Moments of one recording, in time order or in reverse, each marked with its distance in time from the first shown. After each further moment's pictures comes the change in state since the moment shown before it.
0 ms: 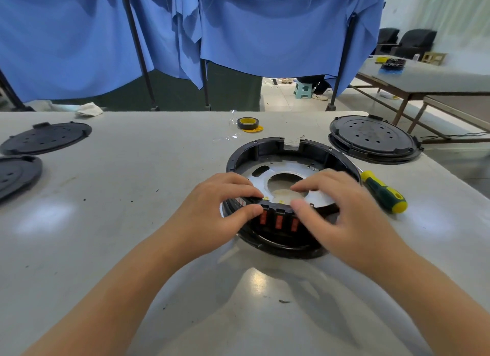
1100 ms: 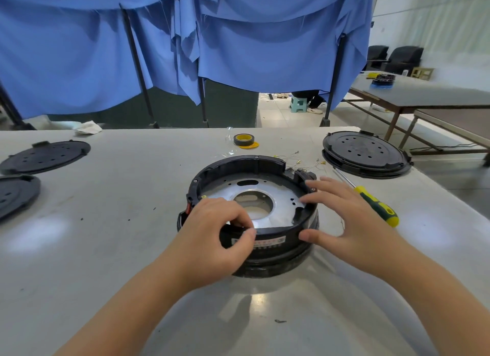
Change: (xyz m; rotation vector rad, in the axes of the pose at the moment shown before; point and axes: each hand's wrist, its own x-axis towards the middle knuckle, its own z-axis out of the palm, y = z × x) left_hand -0.010 0.014 0.000 0.066 0.018 0.055; right_hand 0.008 0.047 -0.013 -0.105 -0.150 -0.056
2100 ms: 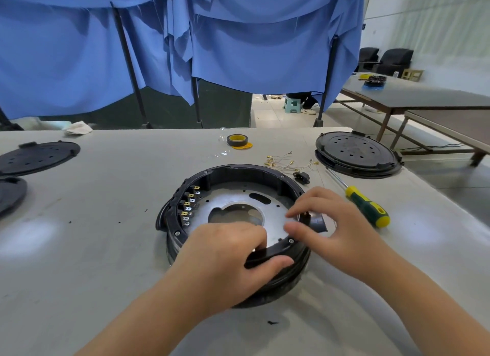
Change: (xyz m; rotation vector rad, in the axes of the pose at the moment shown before) left_hand -0.004 0.025 0.016 0.319 0.081 0.281; right_hand 0.000 -0.017 0.008 0.288 0.099 0.000
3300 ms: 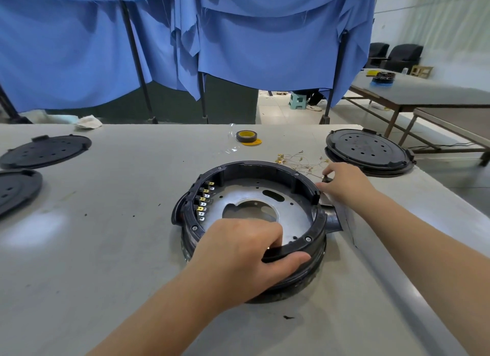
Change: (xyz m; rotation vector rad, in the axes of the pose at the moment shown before) left_hand 0.000 -0.001 -0.002 -0.030 -0.014 -0.057; right_hand 0.094 0.101 0.003 -0.536 -0.031 0.615
